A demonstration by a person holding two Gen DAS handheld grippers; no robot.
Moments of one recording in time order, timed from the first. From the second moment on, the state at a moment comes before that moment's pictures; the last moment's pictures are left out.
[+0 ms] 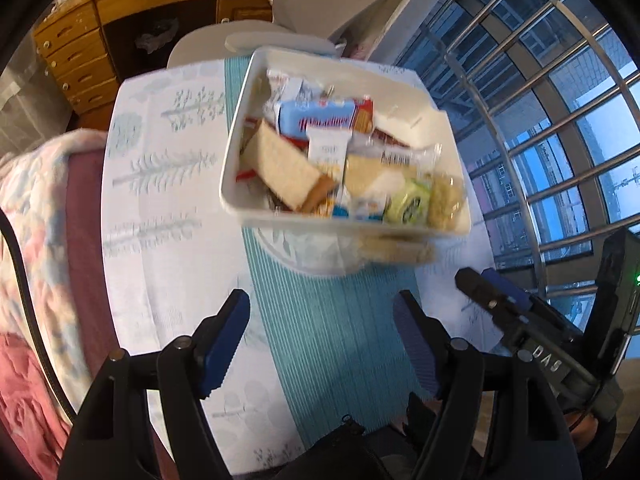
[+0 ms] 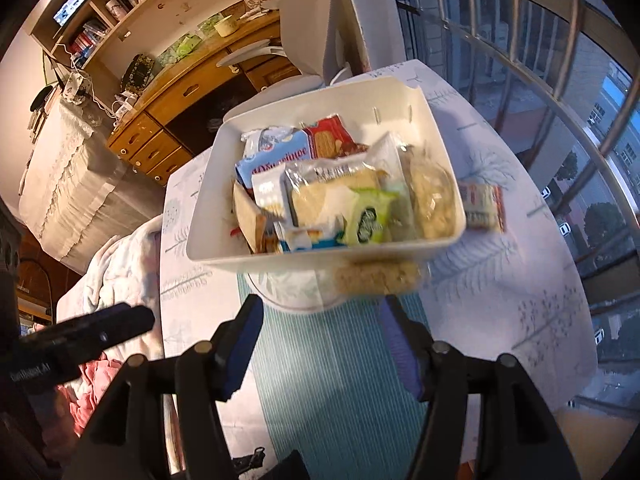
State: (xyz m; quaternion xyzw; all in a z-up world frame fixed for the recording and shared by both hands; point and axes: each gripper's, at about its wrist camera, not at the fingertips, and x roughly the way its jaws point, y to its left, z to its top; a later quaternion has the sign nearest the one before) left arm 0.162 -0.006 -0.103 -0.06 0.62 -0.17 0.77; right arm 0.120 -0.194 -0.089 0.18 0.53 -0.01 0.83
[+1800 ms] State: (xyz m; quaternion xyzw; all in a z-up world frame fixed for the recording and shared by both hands) left arm 0.167 -0.204 -0.240 -0.03 0.58 -0.06 0.81; right arm 0.147 -0.347 -0.209 -0.24 0.44 0.19 0.84
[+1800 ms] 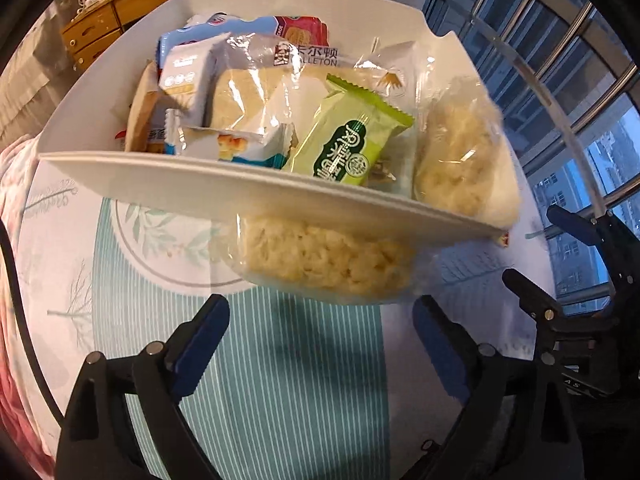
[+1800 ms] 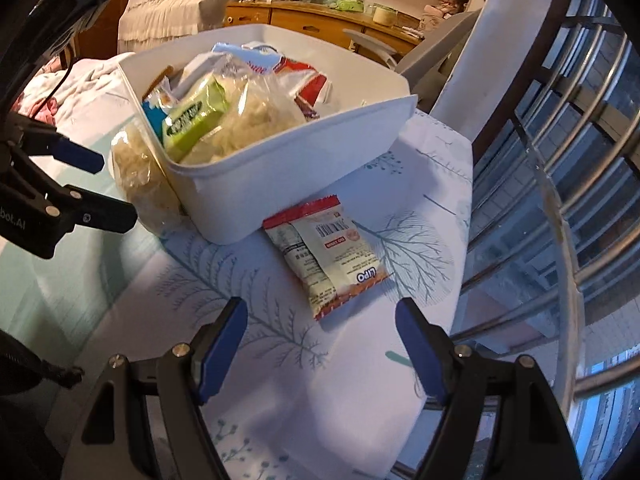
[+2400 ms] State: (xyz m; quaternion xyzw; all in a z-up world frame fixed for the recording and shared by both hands) left arm 0.210 -0.216 -0.265 -0.01 0.58 -0.09 0.81; right arm 0.199 -0.336 -0.240 -0.23 0.45 0.21 0.84
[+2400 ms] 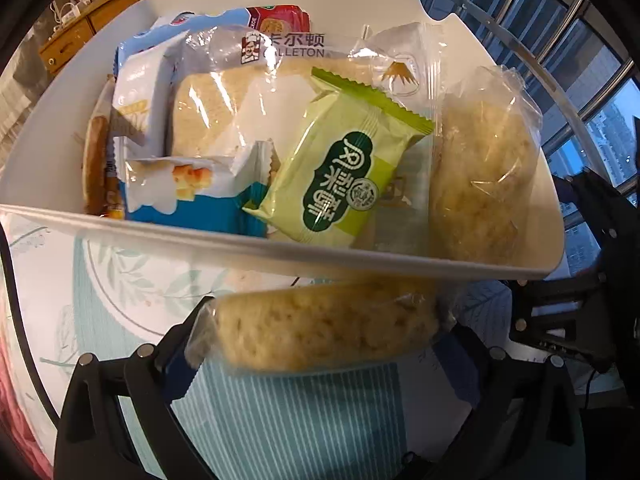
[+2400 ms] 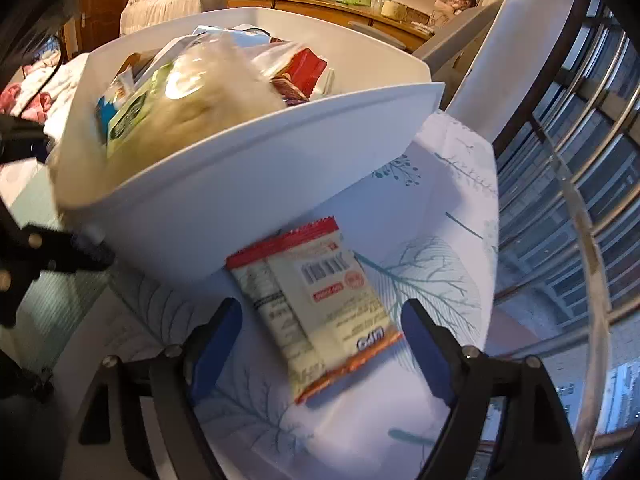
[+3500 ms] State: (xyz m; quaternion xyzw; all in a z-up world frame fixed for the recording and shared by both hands) left arm 0.119 -0.150 -0.268 -0.08 0.59 -0.08 0.80; right arm 0.175 -0.333 -0.235 -0.06 0.63 0.14 0.76
